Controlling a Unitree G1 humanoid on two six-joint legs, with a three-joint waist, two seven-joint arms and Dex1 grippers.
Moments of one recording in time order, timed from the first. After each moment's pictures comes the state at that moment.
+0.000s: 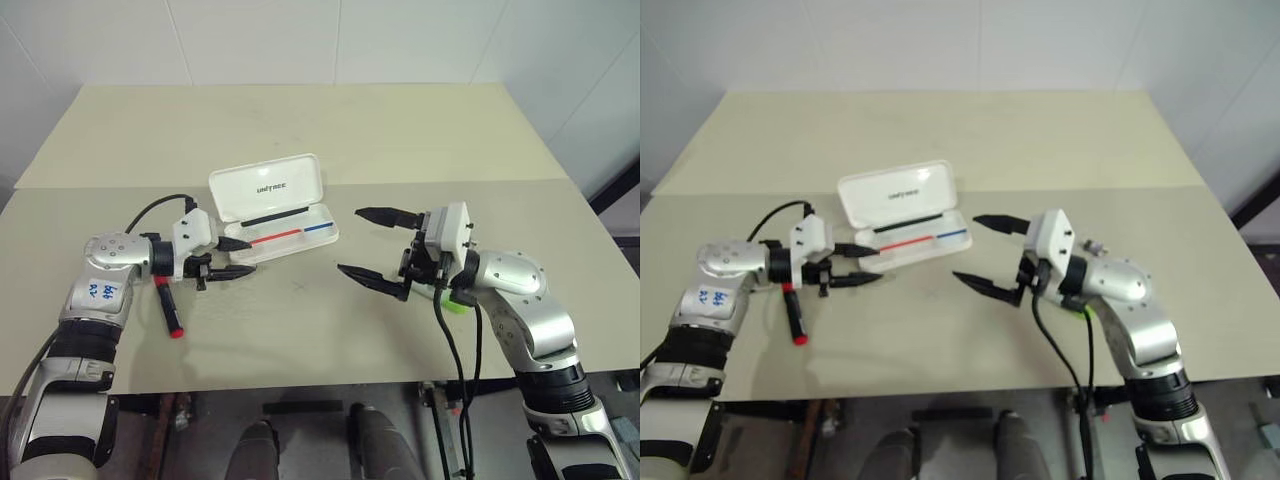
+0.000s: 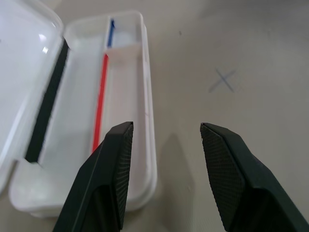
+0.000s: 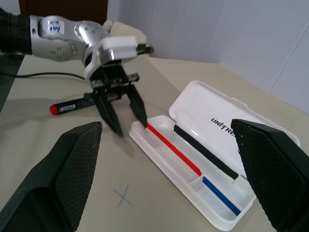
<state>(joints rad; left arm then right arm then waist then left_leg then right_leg) -0.63 0.72 -0.05 0.45 -0.18 -0.02 -1.21 -0.45 -0.47 0.07 -0.23 0.42 0.17 0.95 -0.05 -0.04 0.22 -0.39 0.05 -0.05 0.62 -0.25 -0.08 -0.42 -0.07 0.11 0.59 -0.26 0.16</state>
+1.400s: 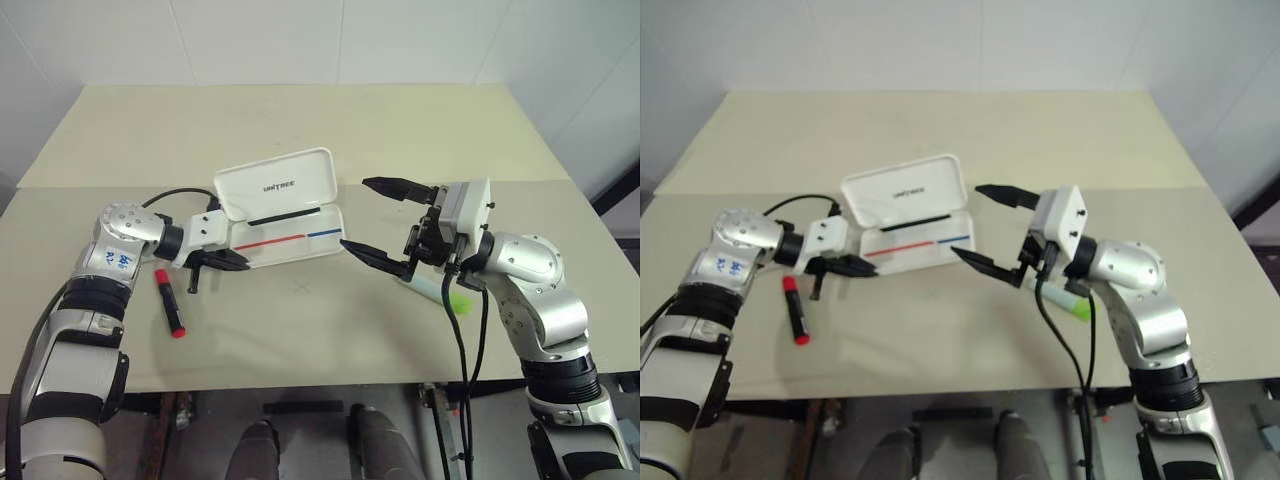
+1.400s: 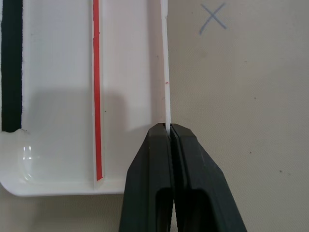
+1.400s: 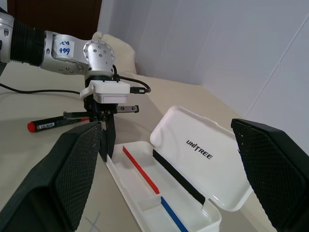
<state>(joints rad) -0.88 0.72 -0.19 0.74 0.01 -0.17 -1.37 -0.51 -0.50 0.03 -0.28 0.44 0.16 0.91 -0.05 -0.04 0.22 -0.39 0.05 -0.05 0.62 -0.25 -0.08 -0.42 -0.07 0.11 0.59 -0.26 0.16</state>
